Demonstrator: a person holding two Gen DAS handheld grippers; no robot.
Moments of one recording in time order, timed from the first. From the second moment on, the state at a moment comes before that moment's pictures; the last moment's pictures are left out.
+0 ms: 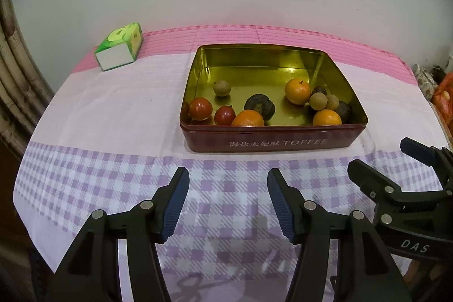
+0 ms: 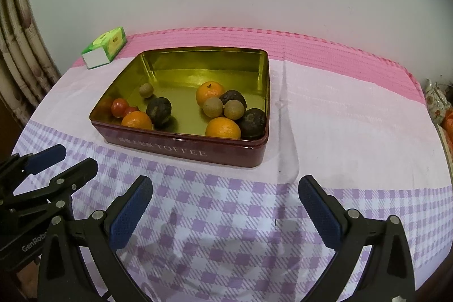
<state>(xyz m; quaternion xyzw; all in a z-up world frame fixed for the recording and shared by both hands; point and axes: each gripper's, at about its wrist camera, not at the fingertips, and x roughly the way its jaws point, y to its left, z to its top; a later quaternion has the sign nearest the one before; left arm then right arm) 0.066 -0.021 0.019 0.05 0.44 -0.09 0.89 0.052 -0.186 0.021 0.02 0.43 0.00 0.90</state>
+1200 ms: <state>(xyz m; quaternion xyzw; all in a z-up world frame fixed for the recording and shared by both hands) 0.068 -0.016 0.016 0.04 0.44 -0.07 0.89 0.049 -0.184 0.021 0.03 0.44 0.00 0.90</state>
